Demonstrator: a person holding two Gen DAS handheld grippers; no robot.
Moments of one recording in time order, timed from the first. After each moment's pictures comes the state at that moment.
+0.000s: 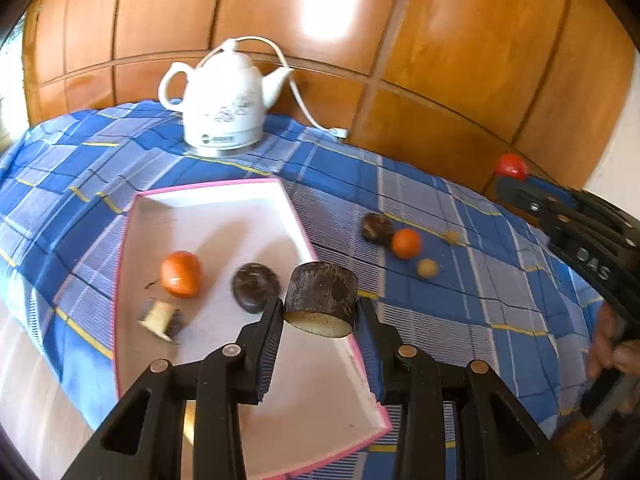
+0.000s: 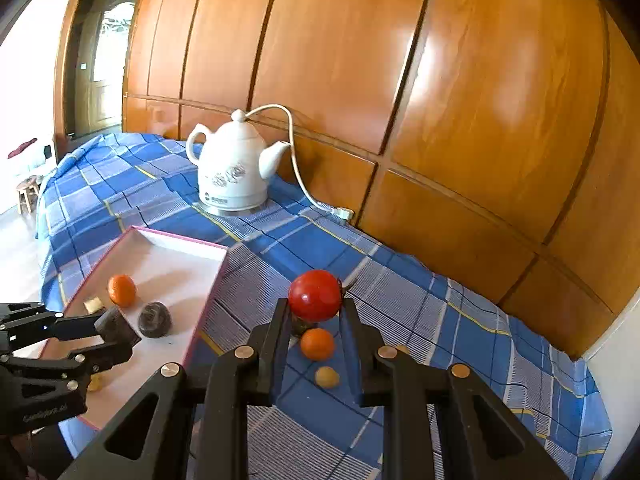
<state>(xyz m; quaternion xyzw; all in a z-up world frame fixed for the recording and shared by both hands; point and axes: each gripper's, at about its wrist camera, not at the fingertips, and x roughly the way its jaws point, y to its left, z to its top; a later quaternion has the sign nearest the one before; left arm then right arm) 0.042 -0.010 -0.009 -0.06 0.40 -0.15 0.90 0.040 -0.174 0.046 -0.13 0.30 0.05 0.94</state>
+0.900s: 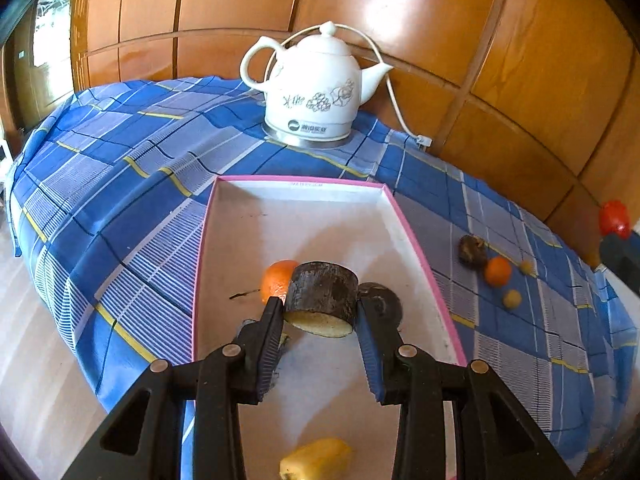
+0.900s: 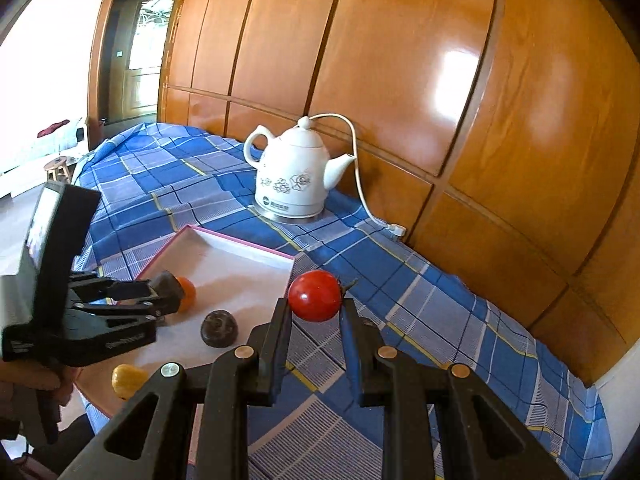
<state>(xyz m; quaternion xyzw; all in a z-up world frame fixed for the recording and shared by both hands) 0.086 0.053 -0.040 -0.09 0.42 -0.07 0.90 0.029 -0.106 0.046 -0.16 0.30 0.11 0.94</state>
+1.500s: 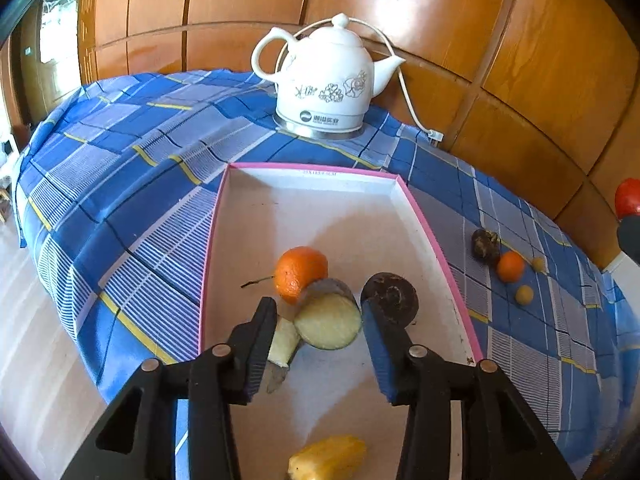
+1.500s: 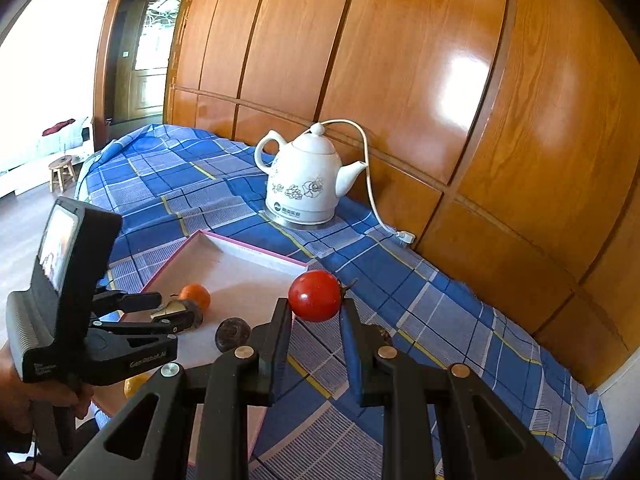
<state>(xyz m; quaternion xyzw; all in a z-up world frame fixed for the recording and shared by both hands) 0.083 0.056 -0.047 -0.09 0.42 -0.05 0.90 0.026 -0.092 0.049 -0.16 0.29 0.11 0.94</state>
